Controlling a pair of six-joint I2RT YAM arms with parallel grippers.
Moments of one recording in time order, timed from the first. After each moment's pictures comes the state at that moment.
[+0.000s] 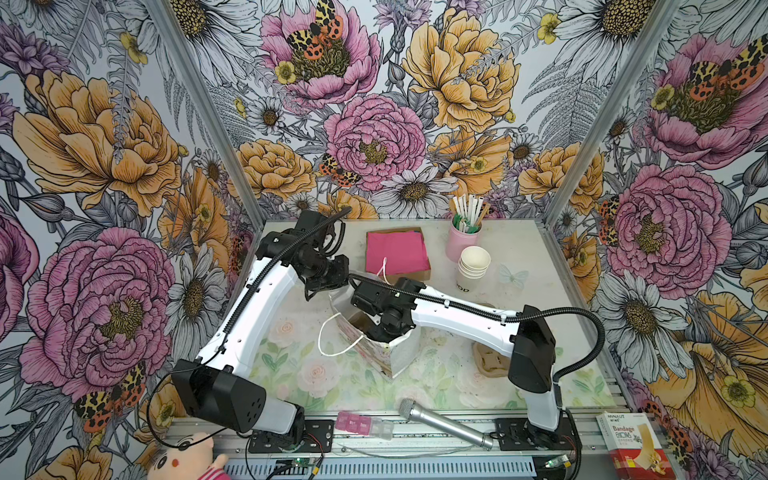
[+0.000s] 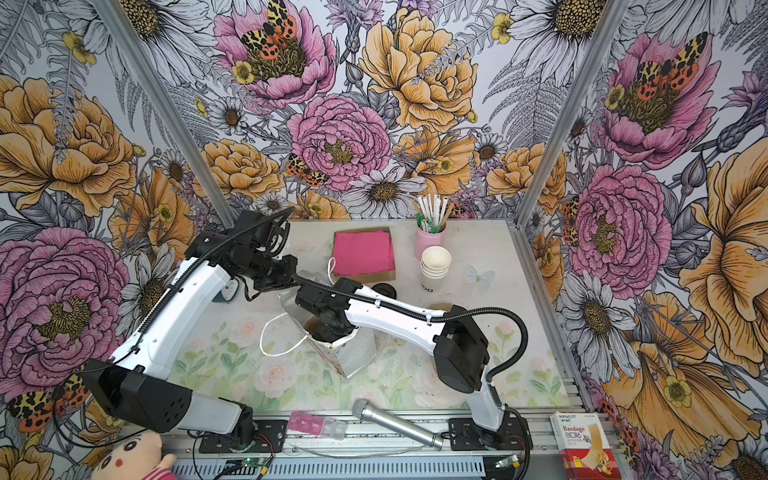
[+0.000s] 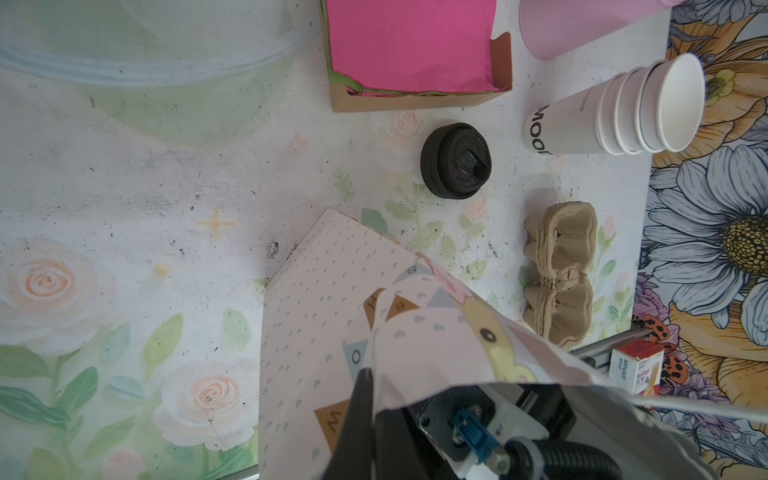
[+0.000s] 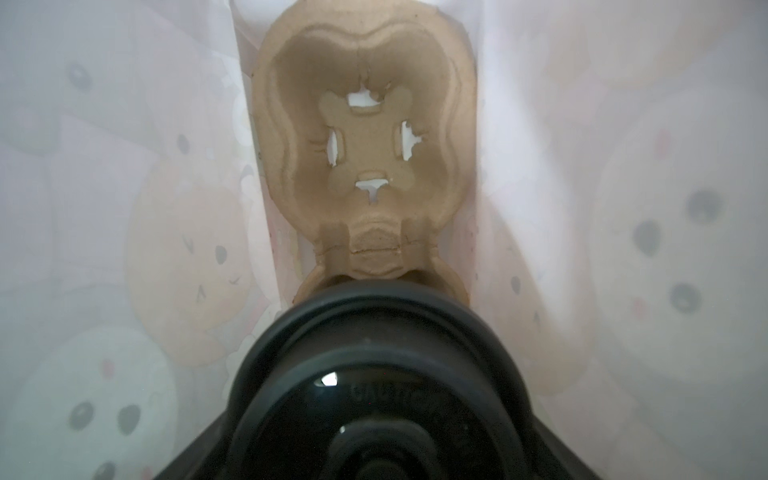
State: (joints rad) left arm -0.28 1.44 1.58 -1.31 0.25 -0.39; right arm 1.08 1.99 1.81 -1.21 0.04 0.32
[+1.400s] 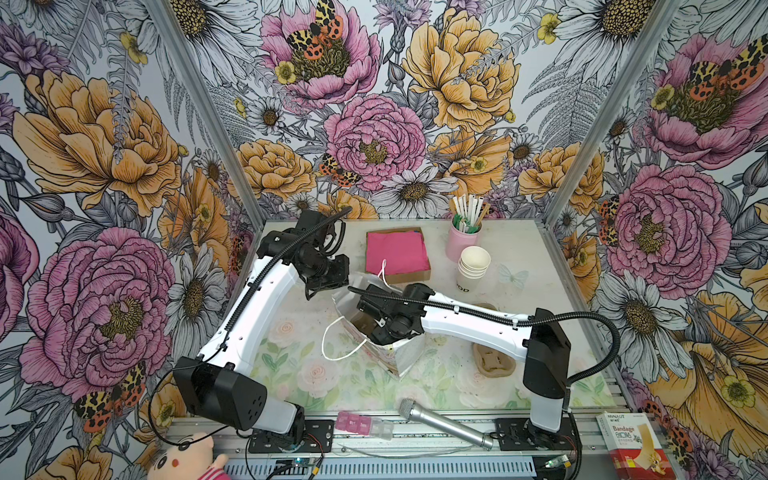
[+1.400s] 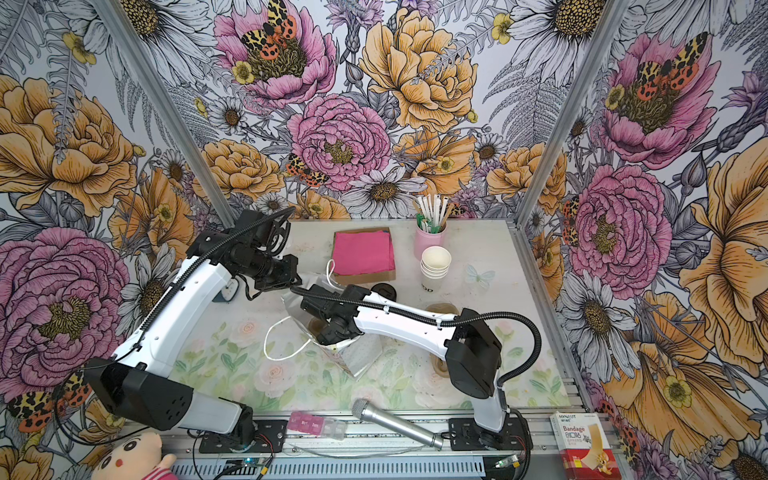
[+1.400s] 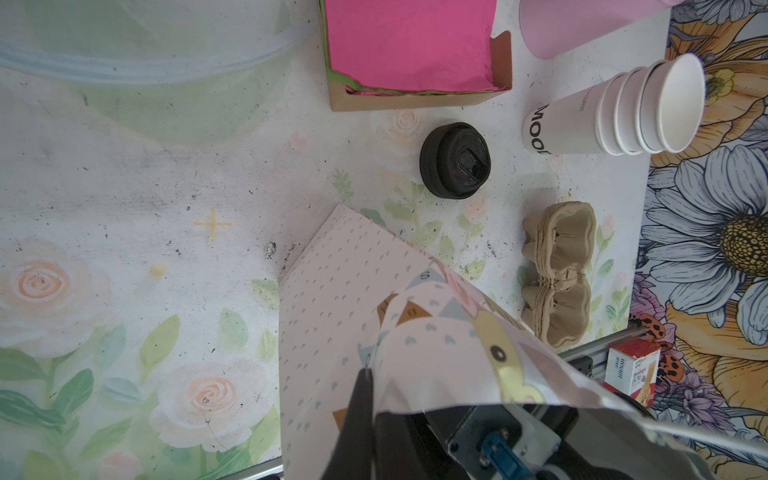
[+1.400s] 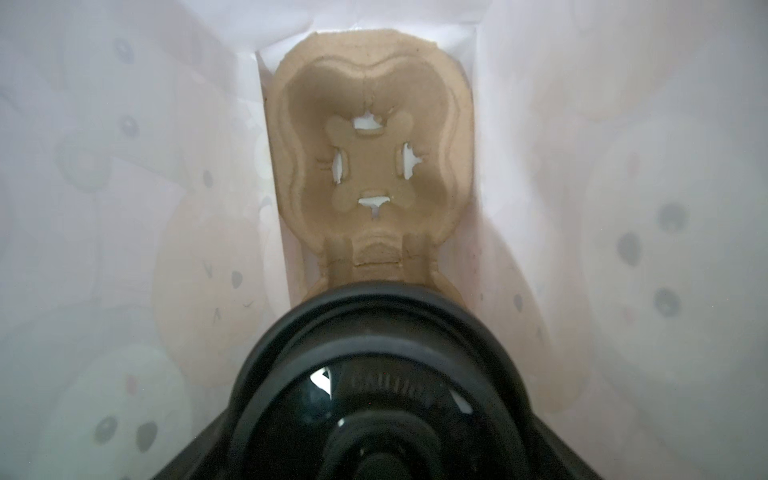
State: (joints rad) left arm -0.28 1.46 1.58 -1.31 0.26 -0.39; right arm 1.09 1.90 1.66 -1.07 0.11 0.31
